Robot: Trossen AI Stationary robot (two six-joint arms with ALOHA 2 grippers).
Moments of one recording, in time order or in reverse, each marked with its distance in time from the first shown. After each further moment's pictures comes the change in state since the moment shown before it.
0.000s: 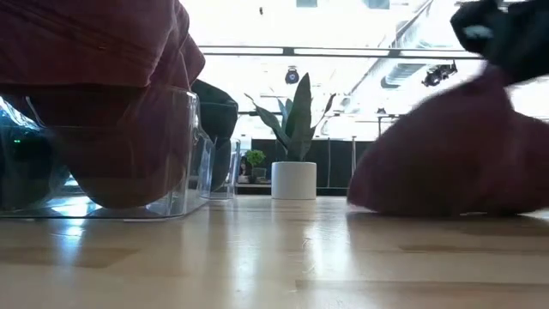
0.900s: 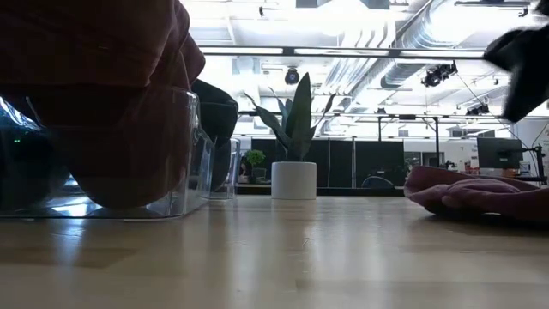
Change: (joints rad) left arm 0.178 0.096 -0.002 -0.098 0.559 0.010; right arm 0.005 0.116 0.144 -0.279 -0.149 0.649
